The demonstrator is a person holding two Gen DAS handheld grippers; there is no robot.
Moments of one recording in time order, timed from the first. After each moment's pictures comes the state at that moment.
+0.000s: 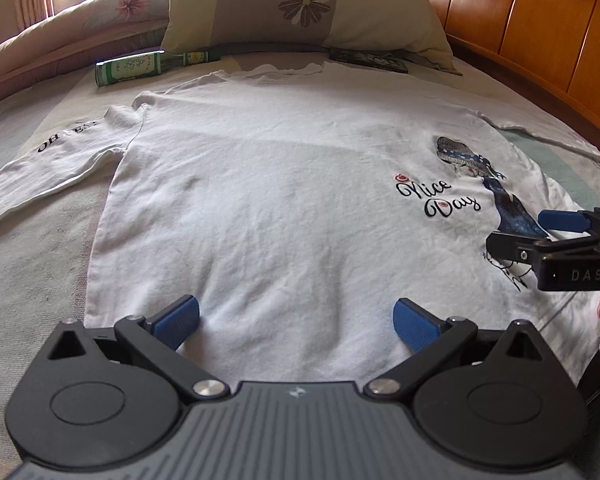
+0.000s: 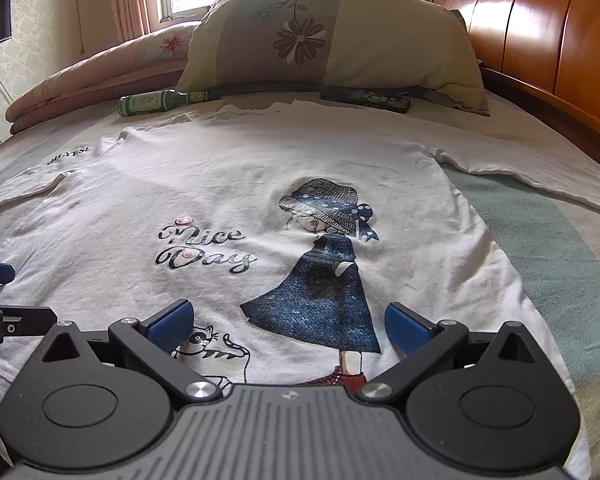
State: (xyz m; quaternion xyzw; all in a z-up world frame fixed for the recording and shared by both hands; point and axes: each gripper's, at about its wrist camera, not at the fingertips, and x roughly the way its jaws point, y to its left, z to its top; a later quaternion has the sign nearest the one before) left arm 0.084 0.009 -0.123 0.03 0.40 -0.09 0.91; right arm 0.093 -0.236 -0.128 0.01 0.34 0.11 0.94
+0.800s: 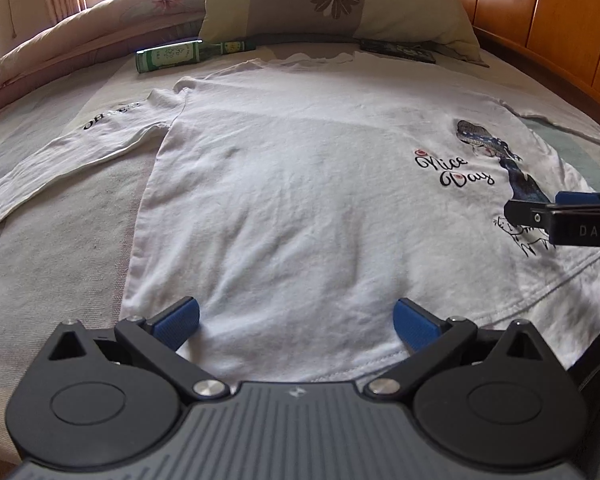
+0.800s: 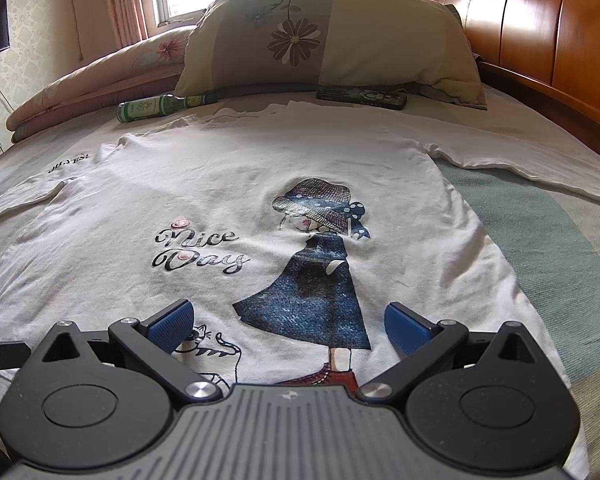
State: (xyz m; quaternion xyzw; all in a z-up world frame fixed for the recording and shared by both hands) left arm 0.056 0.013 -0.113 0.04 0.41 -0.04 0.91; right arm 0.092 -0.242 -0.128 0.02 0.34 0.11 0.94
